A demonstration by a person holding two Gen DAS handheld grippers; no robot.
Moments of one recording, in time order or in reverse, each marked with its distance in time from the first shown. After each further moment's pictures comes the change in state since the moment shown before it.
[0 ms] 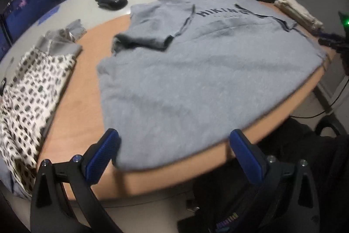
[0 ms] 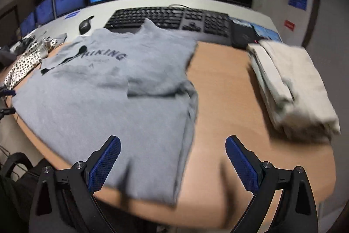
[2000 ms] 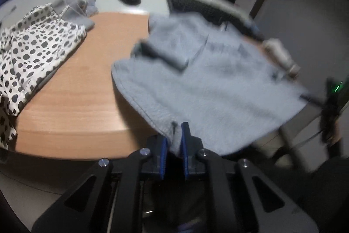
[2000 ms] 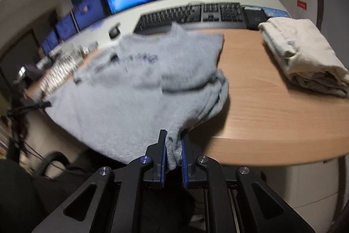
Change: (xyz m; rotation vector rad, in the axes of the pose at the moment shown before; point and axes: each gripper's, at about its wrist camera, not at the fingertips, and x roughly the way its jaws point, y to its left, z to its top) left arm -0.051 0.046 -0.024 -0.322 -0.136 -0.290; right arm -0.059 0.006 -0.042 0.123 -0.063 0.244
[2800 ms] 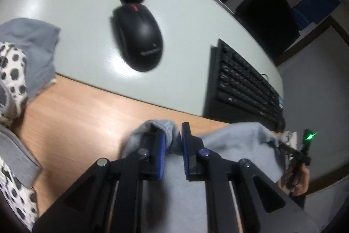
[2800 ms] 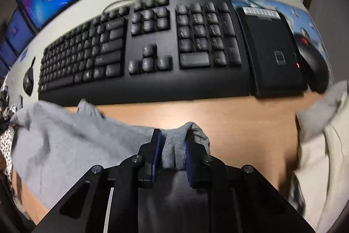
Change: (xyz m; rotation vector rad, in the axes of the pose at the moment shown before) left arm 0.187 0.070 0.280 -0.339 0.054 0.021; right arm 0.251 -0.113 0.261 0.153 0.216 -0.205
